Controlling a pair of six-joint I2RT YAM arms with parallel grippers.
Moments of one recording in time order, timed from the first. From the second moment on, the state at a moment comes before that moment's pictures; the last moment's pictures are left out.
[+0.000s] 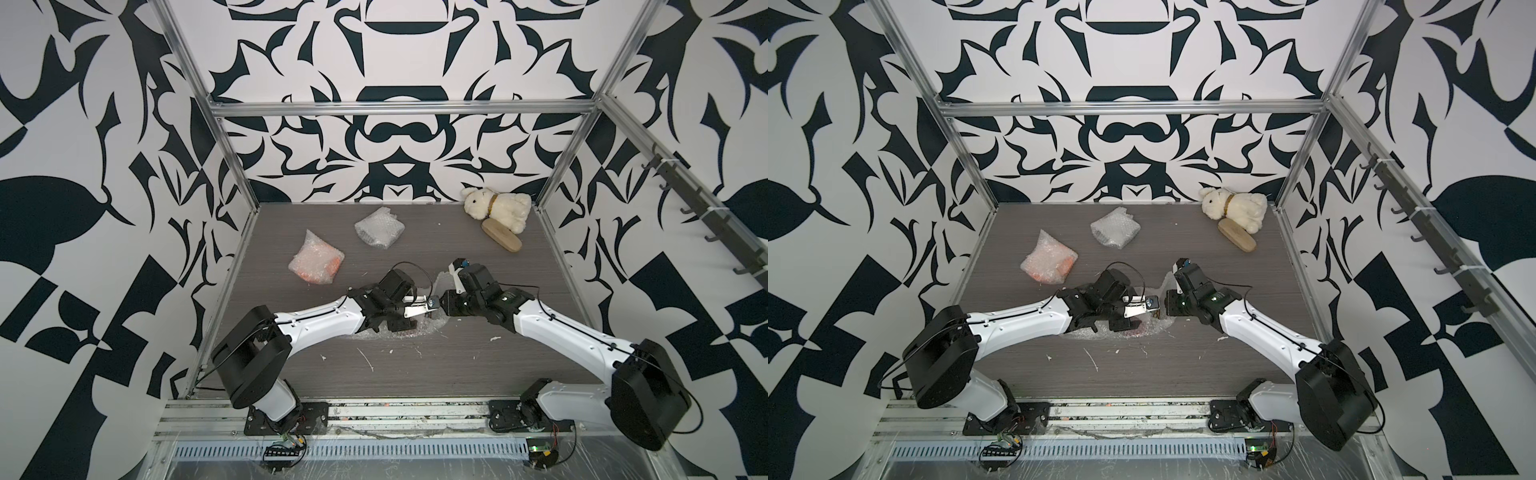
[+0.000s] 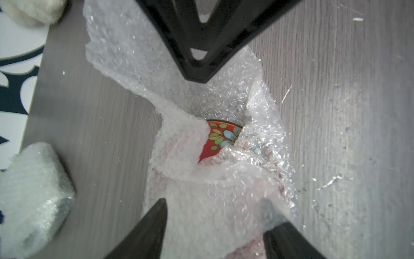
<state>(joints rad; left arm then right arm) -0.93 1.57 0.95 -0.24 0.07 0.65 0.59 1.27 0.76 -0.41 -0.08 0.54</state>
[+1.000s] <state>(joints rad) -0.90 1.56 0.98 -0.21 0.01 0.56 0.59 1.29 0.76 -0.41 -0.08 0.55</state>
